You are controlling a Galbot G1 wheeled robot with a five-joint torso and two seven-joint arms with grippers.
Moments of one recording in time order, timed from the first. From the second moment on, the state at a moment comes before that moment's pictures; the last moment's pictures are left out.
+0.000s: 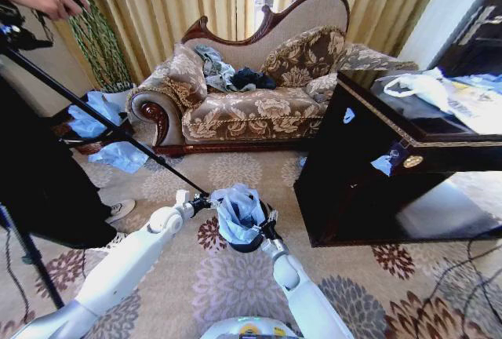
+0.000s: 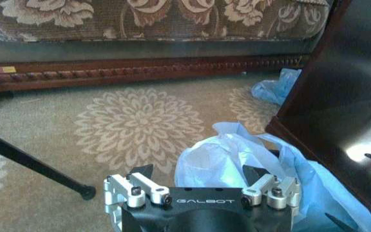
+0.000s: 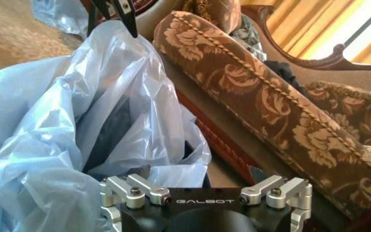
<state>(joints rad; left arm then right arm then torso) 0.83 -0.87 -0.05 -1.58 -0.81 0.42 0.06 -1.10 1.46 0.09 1.39 -0.60 0.01 0.18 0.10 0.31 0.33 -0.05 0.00</state>
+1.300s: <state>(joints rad) 0.83 -0.89 -0.08 -1.56 -0.84 0.41 0.07 -1.00 1.45 -0.05 1.43 -0.50 -0.34 0.22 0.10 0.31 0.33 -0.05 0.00</state>
